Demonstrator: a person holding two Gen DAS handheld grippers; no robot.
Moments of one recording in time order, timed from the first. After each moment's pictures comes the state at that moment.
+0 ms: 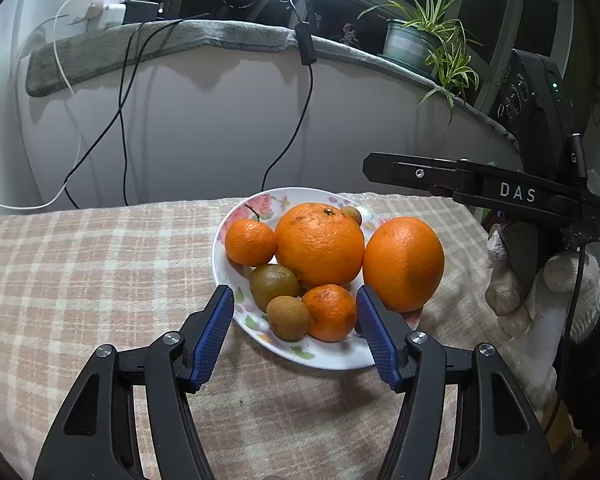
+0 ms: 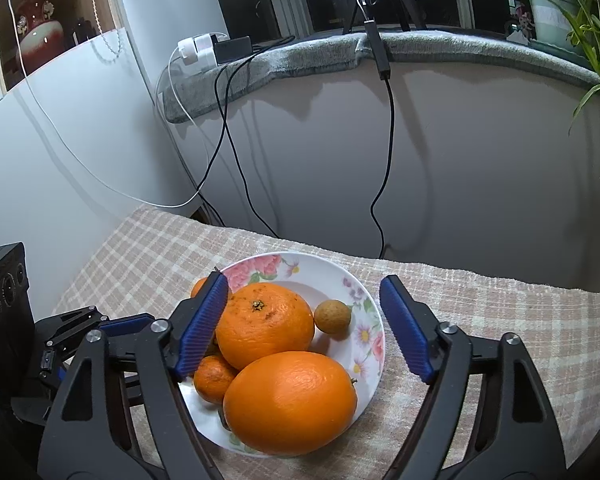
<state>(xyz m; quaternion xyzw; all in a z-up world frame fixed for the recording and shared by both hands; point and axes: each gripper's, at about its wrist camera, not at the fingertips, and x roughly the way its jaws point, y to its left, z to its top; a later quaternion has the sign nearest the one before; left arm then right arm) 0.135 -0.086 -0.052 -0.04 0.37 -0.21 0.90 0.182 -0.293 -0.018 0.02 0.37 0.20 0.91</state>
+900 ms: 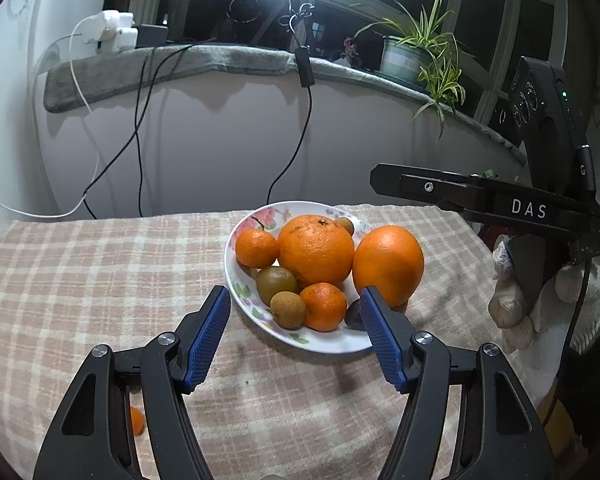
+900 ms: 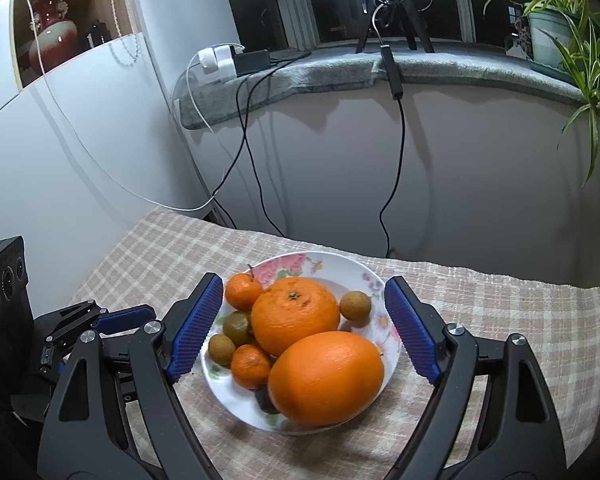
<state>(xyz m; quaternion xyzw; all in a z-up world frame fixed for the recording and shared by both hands) 0.108 -0.077 -0.031 -0.03 0.35 -0.20 0.92 0.154 -0.284 0.005 0.02 0.36 0.20 0.91</state>
